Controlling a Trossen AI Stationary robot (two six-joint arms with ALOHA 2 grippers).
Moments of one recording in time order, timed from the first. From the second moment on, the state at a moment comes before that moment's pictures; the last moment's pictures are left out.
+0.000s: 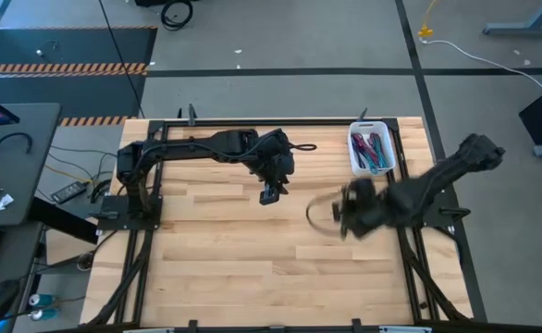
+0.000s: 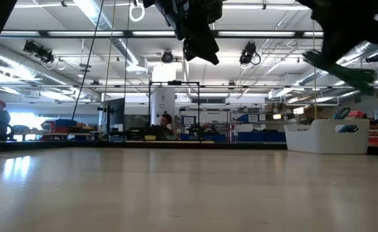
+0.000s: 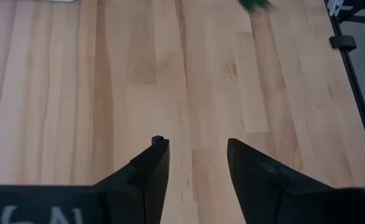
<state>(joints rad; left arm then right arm) 0.16 1.87 1.71 -0.75 0.29 0.10 0.48 1.25 1.02 -1.13 0.50 1.81</state>
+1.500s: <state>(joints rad) 0.13 1.76 1.71 -0.55 0.00 -0.21 0.01 0.35 0.97 -0.71 -0.09 0.65</state>
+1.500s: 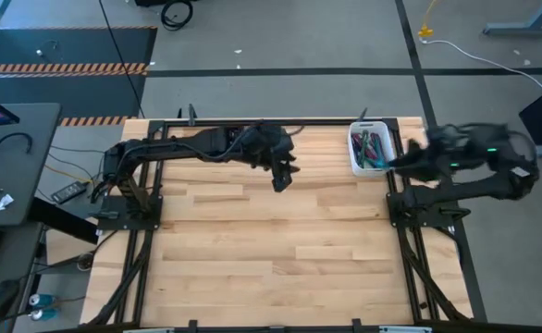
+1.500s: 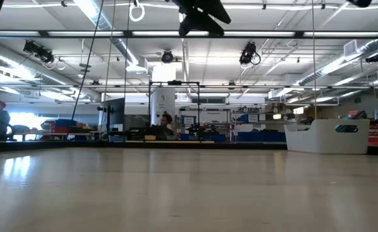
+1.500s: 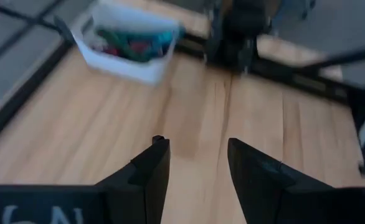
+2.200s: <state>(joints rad) 0.24 1.76 1.71 -0.48 -0.01 -0.44 0.03 0.01 0.75 -0.58 0.02 0.14</state>
